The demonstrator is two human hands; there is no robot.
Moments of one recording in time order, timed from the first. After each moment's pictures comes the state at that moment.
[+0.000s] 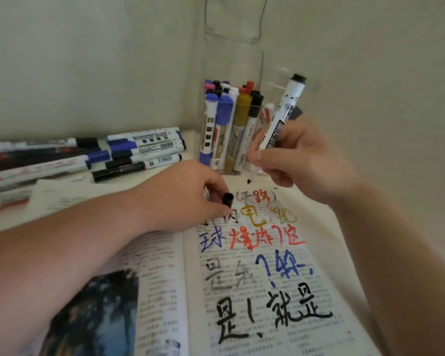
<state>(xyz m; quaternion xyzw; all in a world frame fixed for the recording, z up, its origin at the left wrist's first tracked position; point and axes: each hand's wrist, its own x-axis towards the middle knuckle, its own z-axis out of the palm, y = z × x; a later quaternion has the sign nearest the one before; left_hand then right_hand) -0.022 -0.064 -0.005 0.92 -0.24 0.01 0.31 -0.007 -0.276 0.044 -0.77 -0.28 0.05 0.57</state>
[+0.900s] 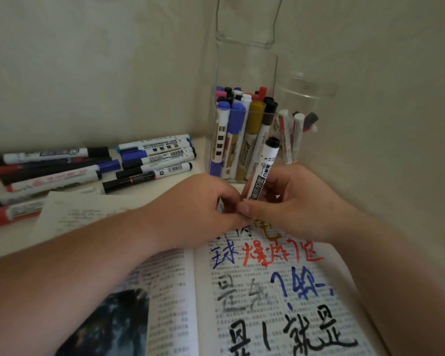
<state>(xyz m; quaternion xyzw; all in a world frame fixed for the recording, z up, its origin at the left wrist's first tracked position) -0.019 -0.066 -0.011 0.89 -0.27 0.01 0.37 -0.011 -0.267 0.010 -0.86 -0.28 0.04 0.43</state>
